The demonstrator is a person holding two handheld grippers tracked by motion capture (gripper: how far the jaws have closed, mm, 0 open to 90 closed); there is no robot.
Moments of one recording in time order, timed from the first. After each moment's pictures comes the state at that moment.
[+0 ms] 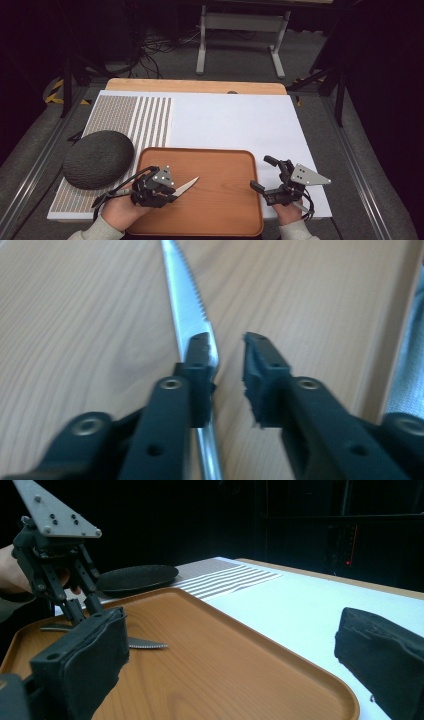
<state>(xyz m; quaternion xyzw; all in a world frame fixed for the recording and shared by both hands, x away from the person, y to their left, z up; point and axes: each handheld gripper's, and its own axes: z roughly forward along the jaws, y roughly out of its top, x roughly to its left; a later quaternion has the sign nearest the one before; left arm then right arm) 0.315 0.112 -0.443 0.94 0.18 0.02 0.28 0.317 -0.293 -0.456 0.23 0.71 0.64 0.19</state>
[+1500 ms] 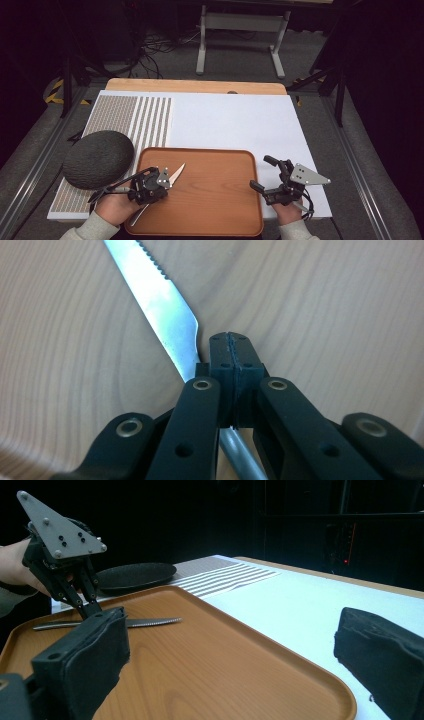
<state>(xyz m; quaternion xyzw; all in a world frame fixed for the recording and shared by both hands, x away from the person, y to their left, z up) 0.324 0.121 -0.453 0.97 0.17 0.07 0.18 0.317 -0.293 -0.457 0.23 0.71 0.64 0.20</state>
